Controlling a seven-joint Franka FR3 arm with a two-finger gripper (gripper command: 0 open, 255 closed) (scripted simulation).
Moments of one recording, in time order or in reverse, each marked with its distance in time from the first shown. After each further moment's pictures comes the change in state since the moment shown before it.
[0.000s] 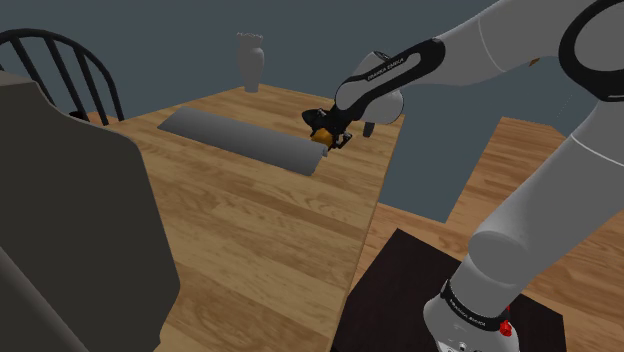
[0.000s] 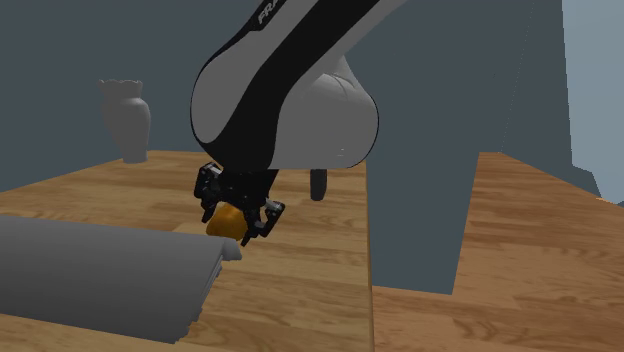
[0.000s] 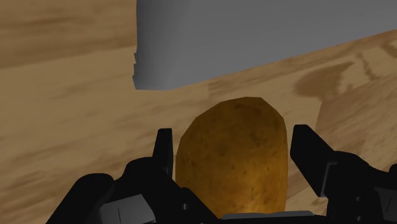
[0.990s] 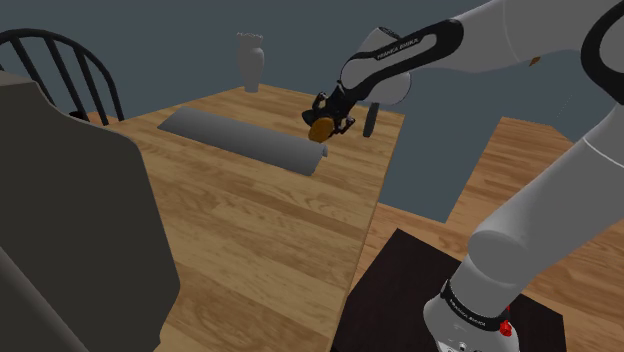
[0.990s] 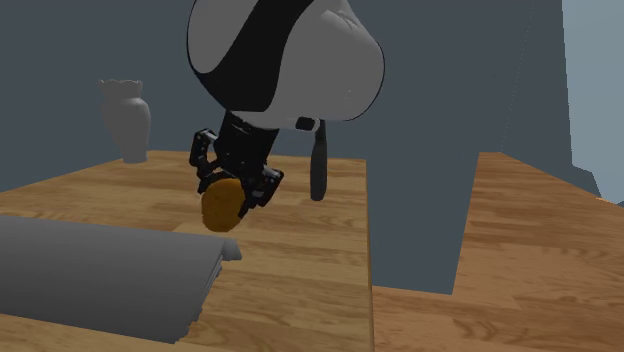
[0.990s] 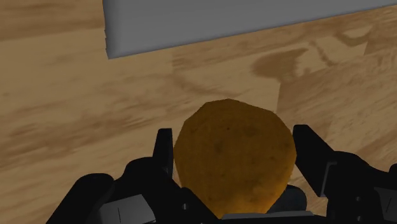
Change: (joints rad) arm -0.017 -0.070 0.003 0.071 -0.046 -0.140 0.046
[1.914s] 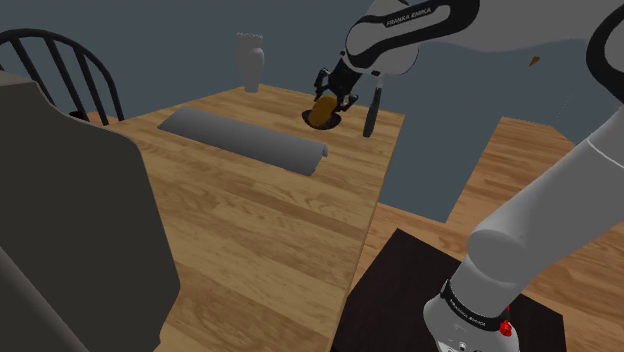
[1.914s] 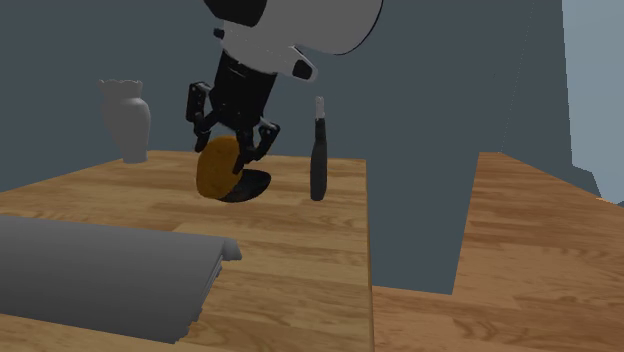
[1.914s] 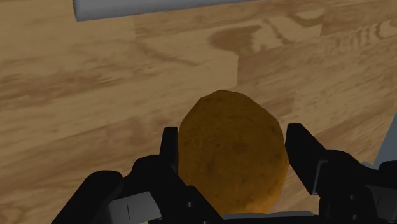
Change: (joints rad) arm -0.018 -0.020 -0.011 0.161 -0.032 -0.183 0.022
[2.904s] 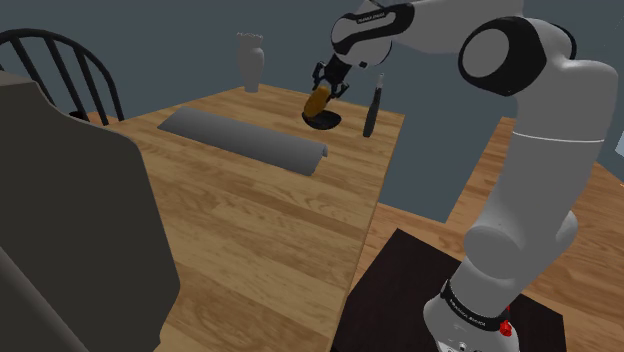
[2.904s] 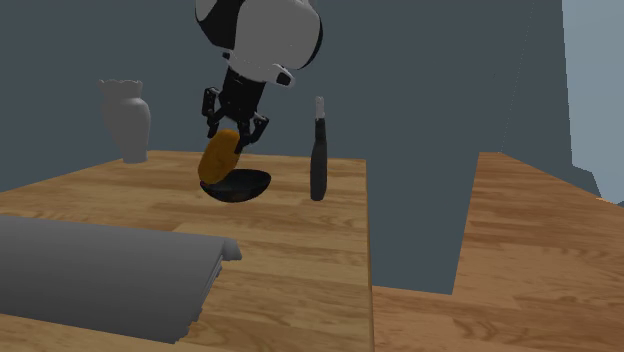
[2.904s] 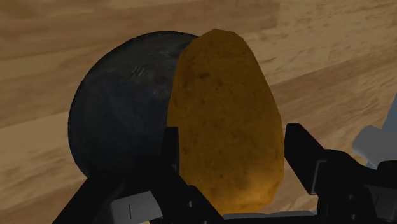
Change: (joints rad) arm -0.072 0.471 -0.078 0.566 0.055 -0.122 -0.161
